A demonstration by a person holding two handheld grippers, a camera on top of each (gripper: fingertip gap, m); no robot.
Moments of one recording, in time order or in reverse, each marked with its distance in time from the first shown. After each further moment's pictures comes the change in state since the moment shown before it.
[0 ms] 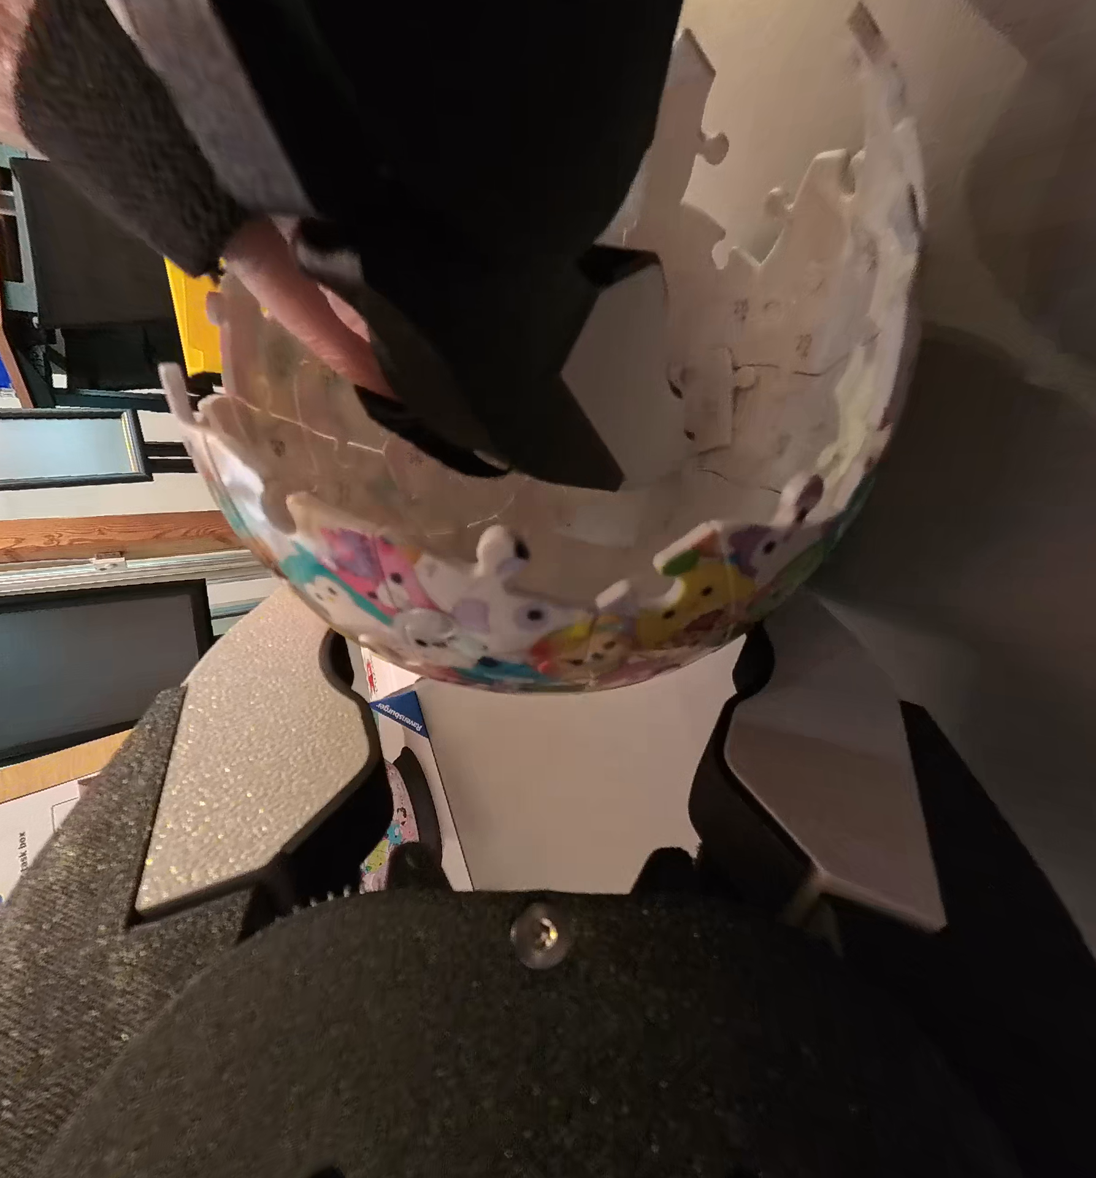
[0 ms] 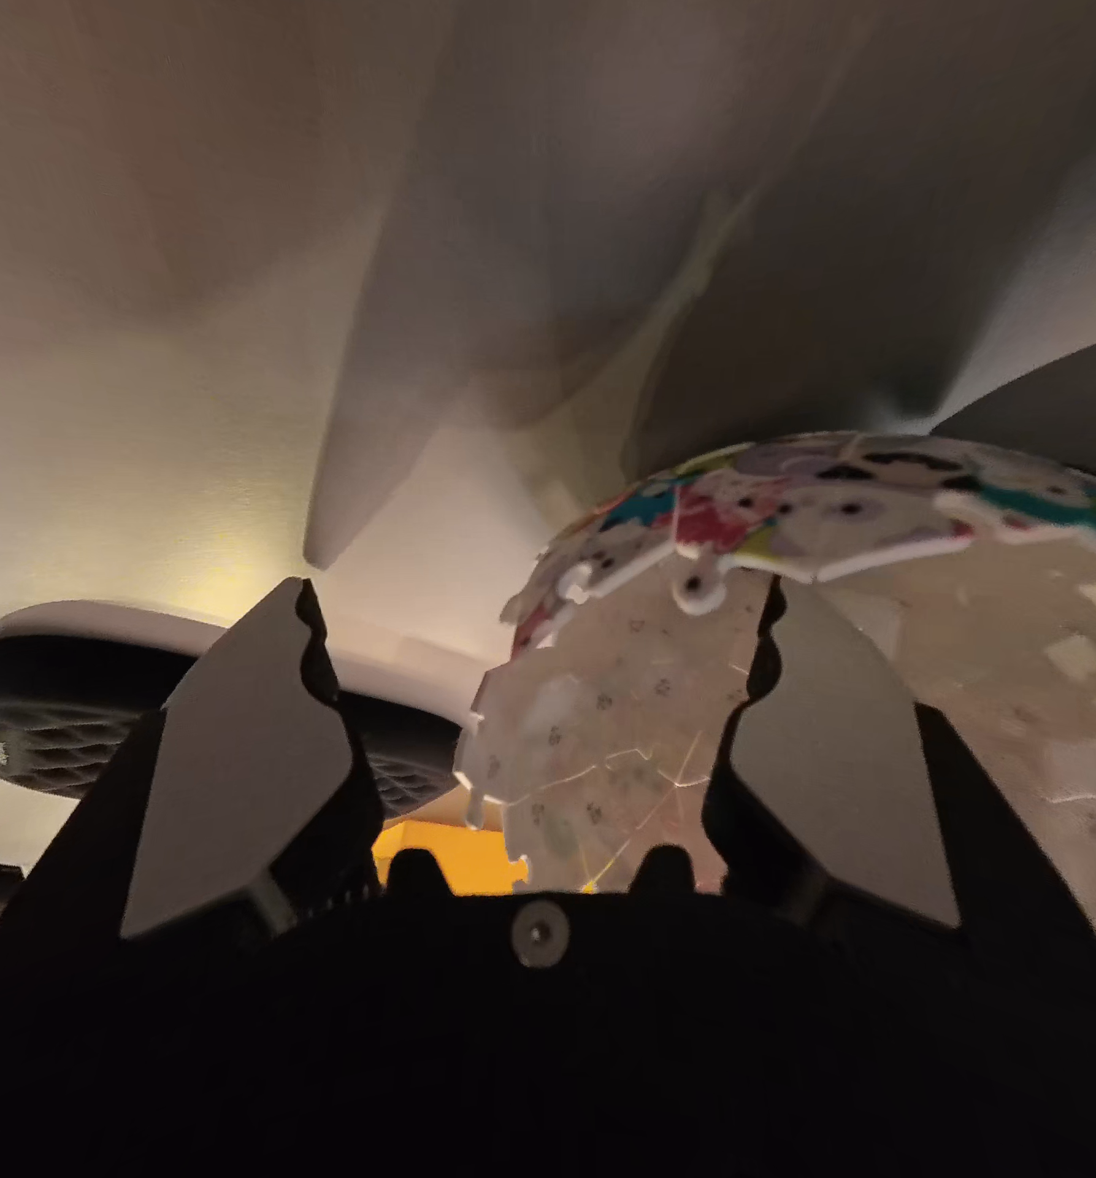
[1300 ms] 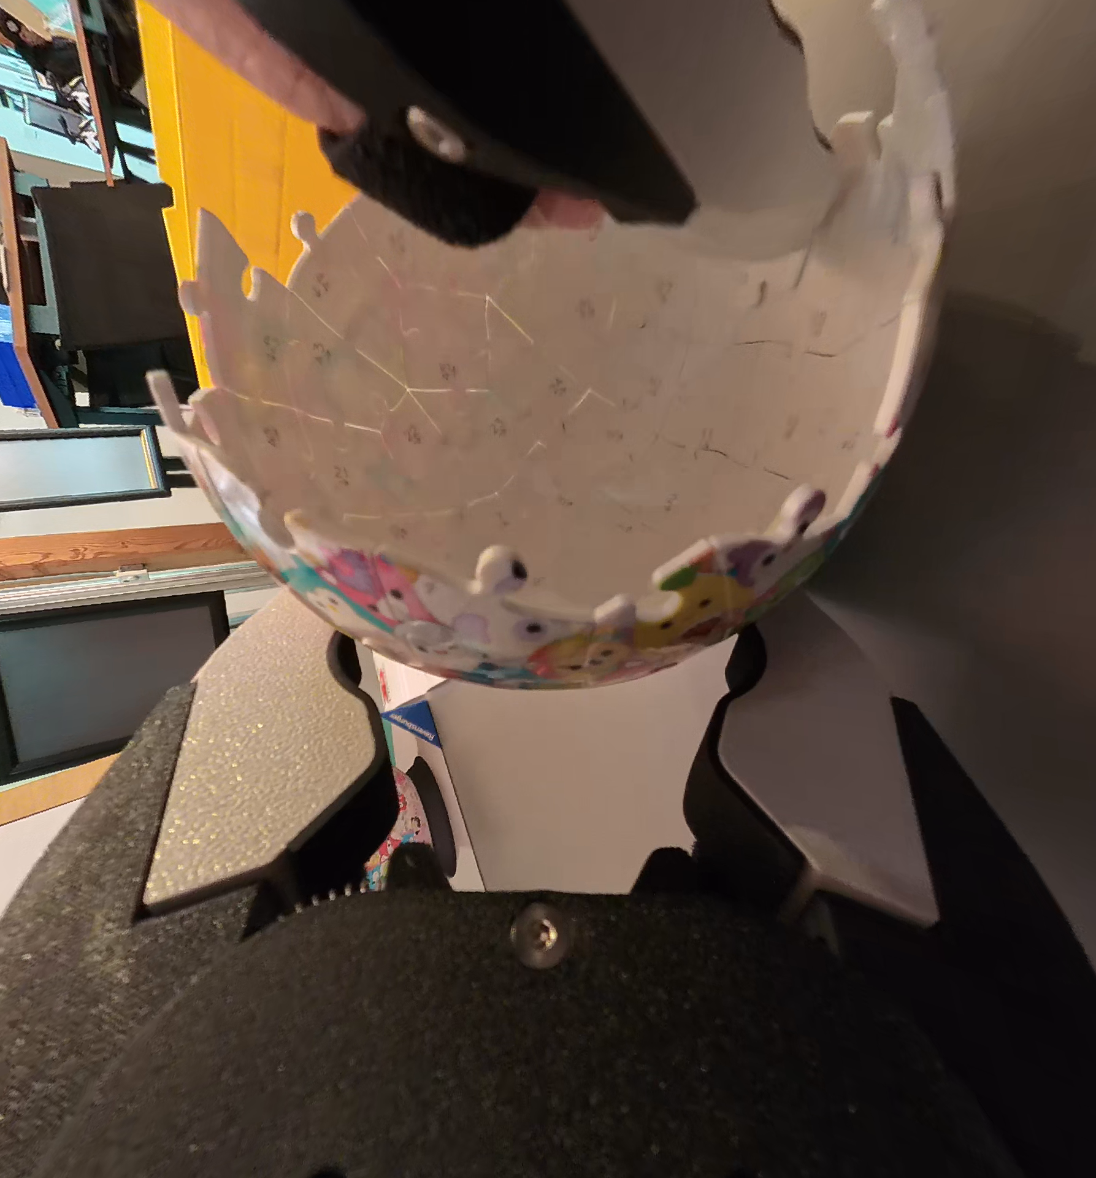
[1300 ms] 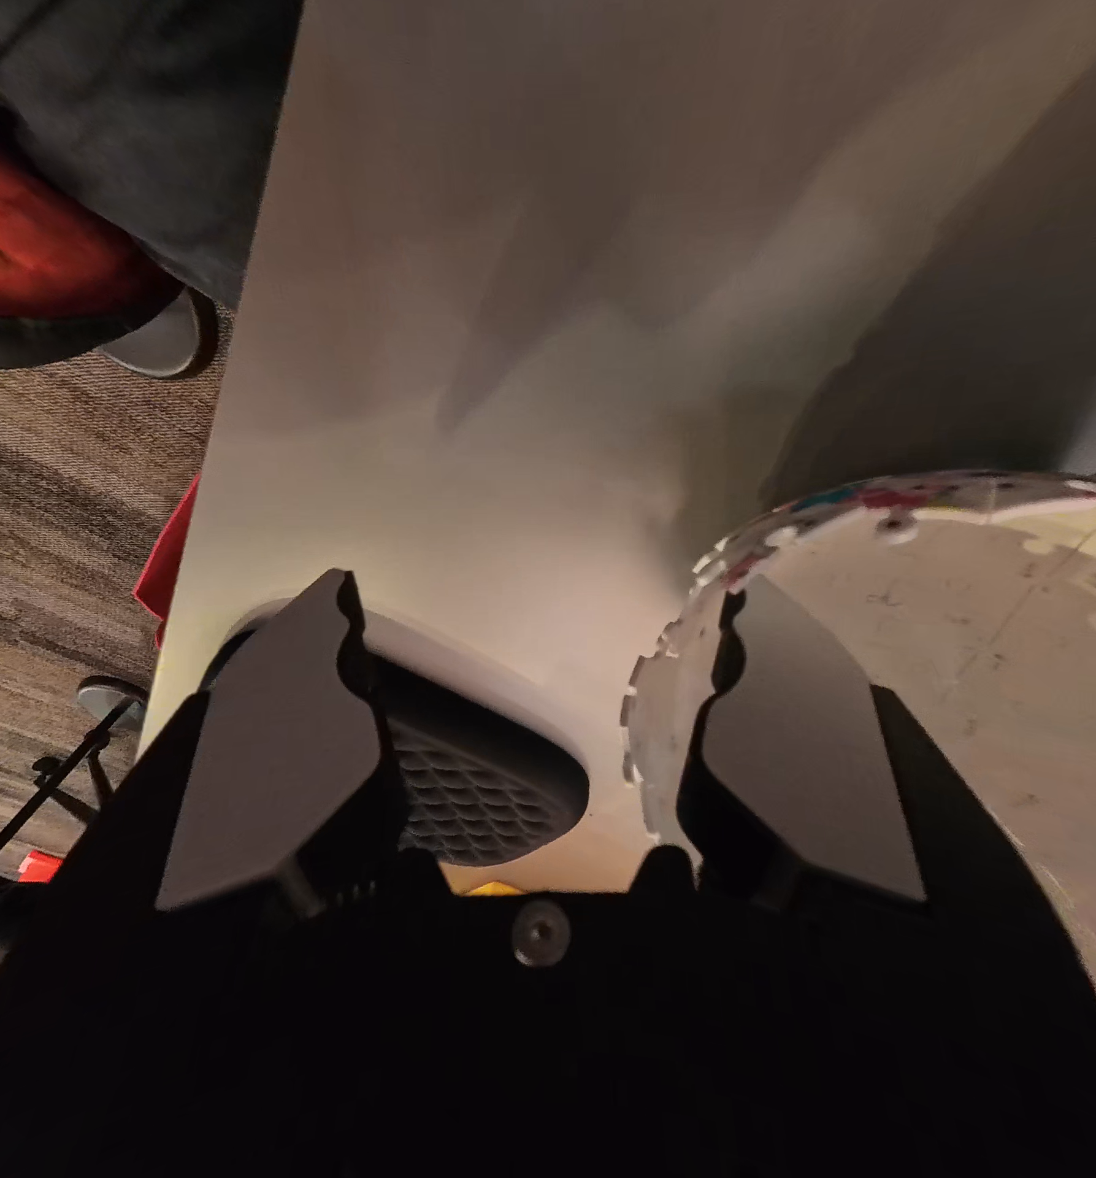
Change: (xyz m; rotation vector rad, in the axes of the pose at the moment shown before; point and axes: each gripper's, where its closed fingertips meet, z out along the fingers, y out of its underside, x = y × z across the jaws) left arm 0.000 -0.003 -0.001 0.004 -0.012 0.032; right arm -0.050 -0.021 -0.032 0.209 -0.147 -0.005
